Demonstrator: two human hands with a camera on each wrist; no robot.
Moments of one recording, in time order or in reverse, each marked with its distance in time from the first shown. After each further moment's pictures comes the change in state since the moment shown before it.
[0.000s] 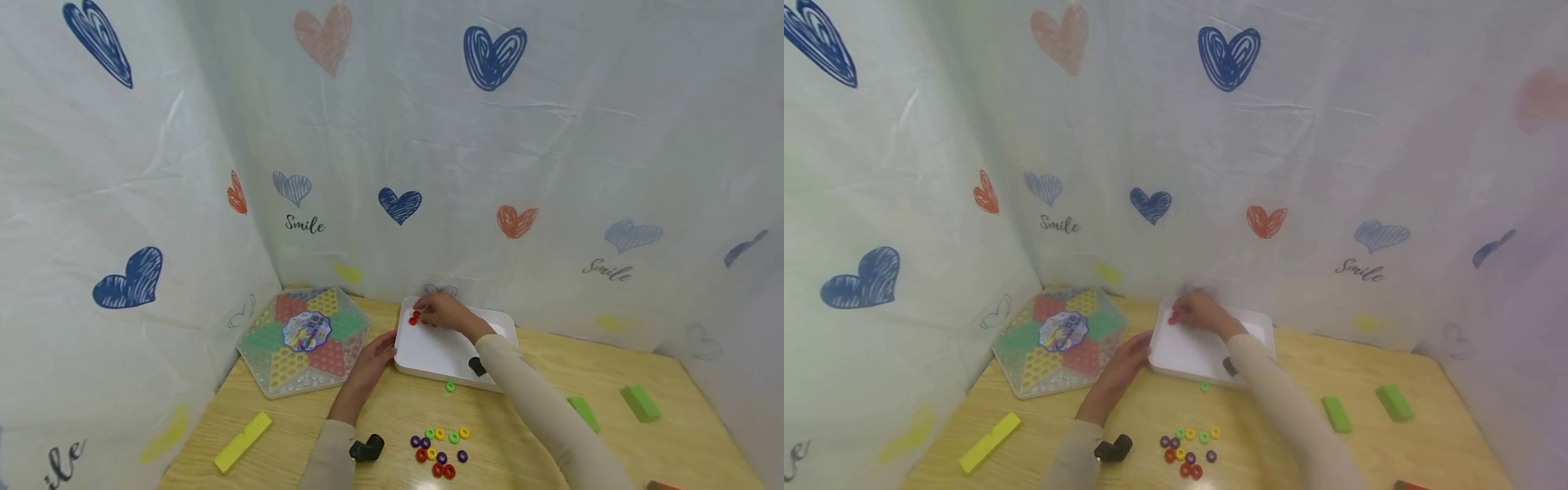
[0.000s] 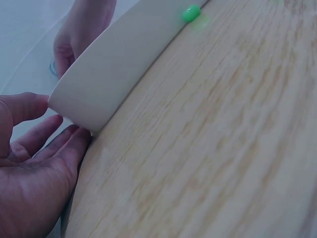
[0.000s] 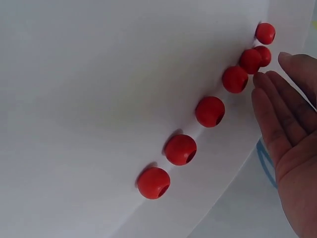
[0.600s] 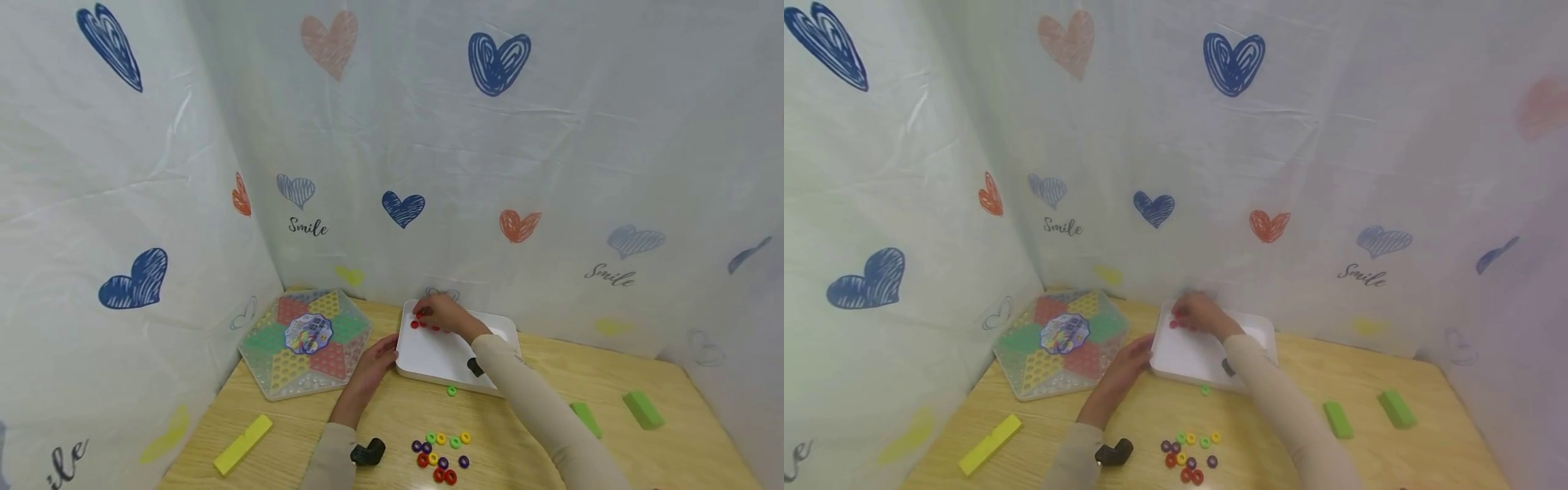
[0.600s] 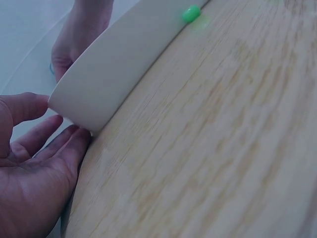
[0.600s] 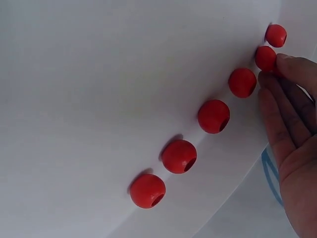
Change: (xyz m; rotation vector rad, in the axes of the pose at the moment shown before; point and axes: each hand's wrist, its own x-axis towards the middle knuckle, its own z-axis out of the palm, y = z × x) left_hand -0.003 -0.001 -0.001 0.001 -0.015 0.024; right_hand 0.010 0.001 0.004 -0.020 -0.004 0.014
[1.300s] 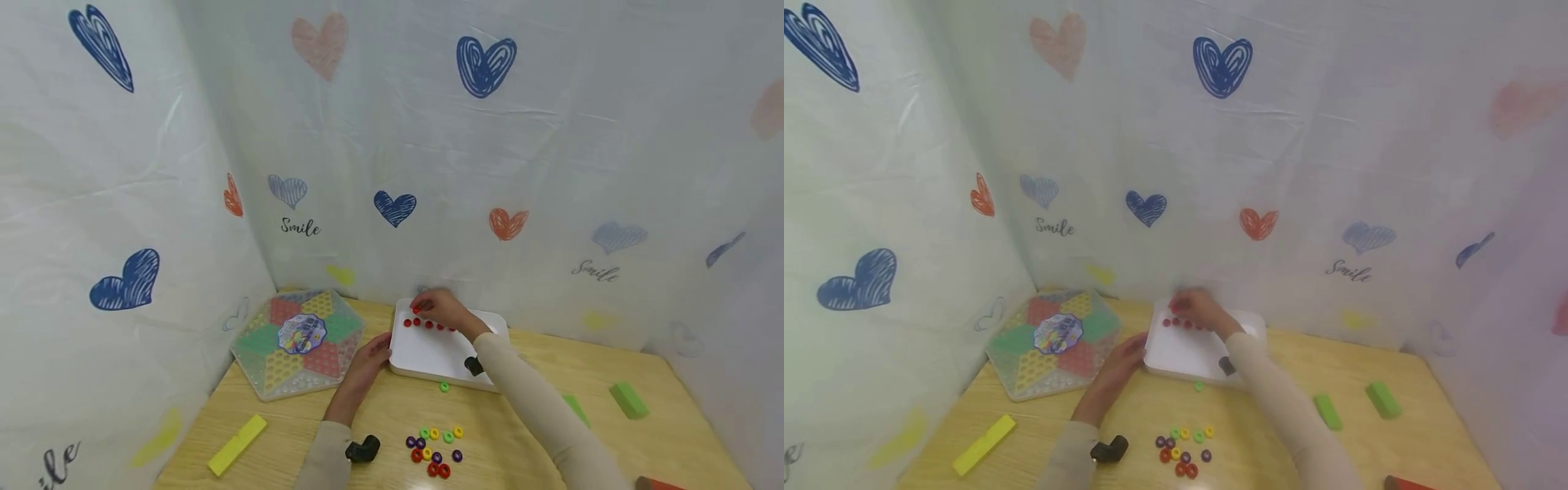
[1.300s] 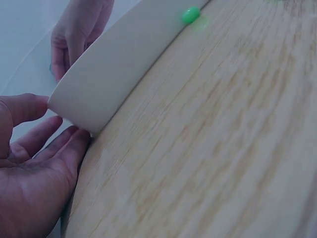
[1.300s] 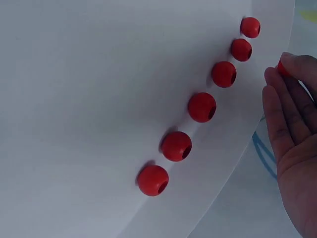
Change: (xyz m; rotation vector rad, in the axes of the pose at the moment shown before) left_hand -0.002 0.007 0.003 -0.007 -0.002 -0.025; right_hand -0.010 0.014 -0.008 0.163 0.085 -0.042
